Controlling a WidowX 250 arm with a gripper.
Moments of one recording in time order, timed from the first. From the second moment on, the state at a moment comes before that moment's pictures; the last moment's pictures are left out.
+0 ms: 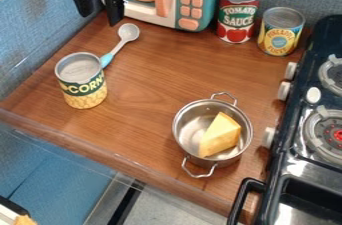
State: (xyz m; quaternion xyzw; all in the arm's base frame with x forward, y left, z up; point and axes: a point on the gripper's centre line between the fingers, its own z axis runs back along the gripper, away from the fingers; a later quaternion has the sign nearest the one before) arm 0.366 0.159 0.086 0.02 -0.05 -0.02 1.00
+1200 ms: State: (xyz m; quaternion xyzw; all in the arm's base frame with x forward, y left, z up) arm 0.300 -0.003 0.070 0.01 -0.04 -0.20 0.98
